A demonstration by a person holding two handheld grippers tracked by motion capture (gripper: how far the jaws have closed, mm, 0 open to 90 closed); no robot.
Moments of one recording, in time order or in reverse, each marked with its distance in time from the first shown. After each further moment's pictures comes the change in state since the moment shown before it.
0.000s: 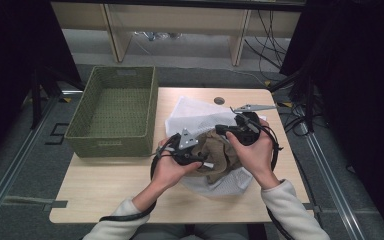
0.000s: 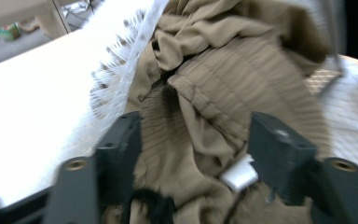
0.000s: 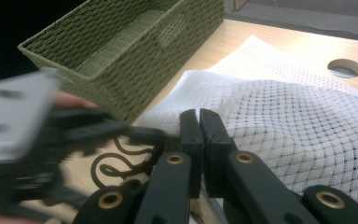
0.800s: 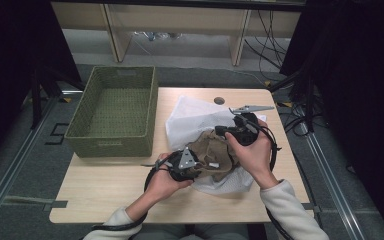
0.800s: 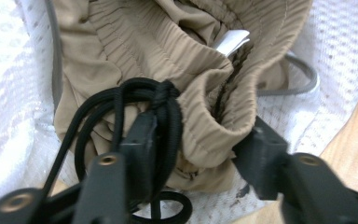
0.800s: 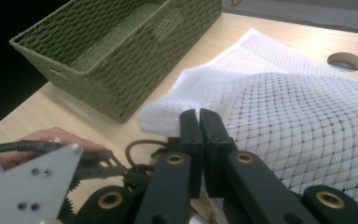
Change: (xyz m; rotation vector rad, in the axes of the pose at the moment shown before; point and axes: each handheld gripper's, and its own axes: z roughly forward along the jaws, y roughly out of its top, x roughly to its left) left arm -0.007 -0.051 0.019 0.170 -0.077 0.189; right arm -0.001 -0.003 0.005 0.026 -0.017 0.012
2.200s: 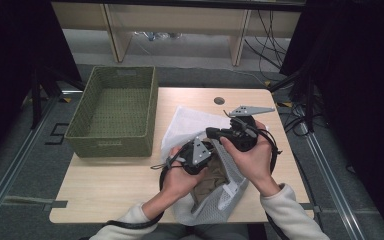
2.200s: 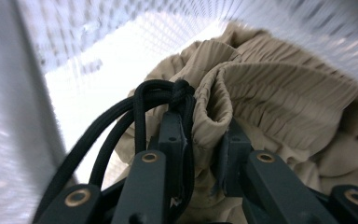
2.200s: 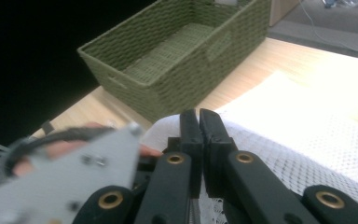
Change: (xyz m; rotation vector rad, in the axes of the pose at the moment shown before) left arm -0.021 0.056 -0.010 -0.144 0.156 -0.081; right arm 0.032 0.006 -0.020 -0.079 0.136 -0.119
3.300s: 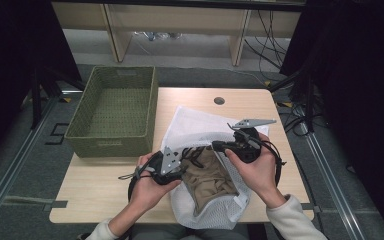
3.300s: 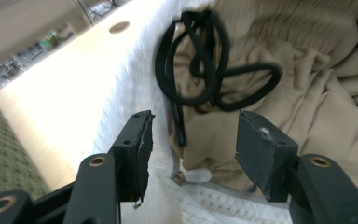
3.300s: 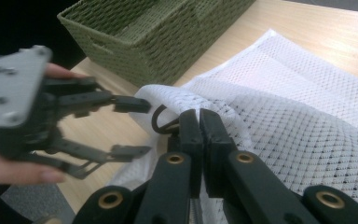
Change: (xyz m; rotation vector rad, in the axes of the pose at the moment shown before) left arm 0.032 -0.050 -0.054 0.053 0.005 -0.016; right arm 0.001 -0.030 -0.006 0.108 -0.042 0.087
